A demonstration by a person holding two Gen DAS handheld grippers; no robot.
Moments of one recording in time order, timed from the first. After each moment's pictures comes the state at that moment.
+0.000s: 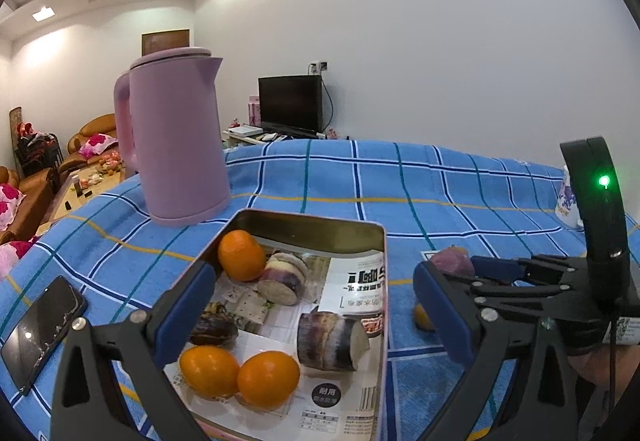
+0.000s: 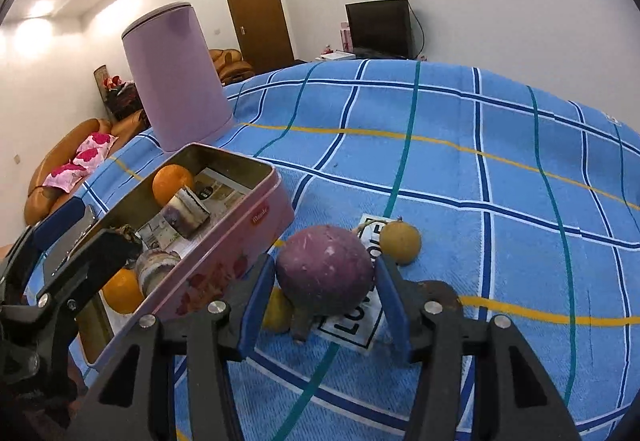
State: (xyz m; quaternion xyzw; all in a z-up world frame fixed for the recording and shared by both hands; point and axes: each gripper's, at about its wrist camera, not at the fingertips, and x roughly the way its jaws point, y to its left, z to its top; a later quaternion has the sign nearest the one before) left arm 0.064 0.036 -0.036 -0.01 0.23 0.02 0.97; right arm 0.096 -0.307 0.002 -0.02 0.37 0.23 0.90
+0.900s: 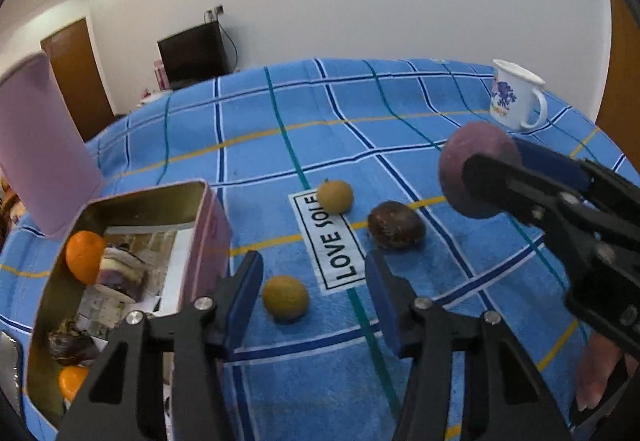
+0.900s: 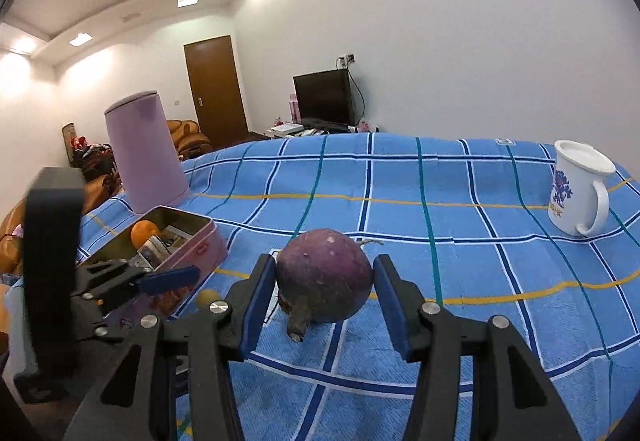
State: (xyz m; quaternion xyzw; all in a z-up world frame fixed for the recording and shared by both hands) left arm 0.112 -0.064 -0.064 0.07 0.36 -0.12 0.92; right arm 0.032 -0.384 0.031 0.02 0.24 0.14 0.96
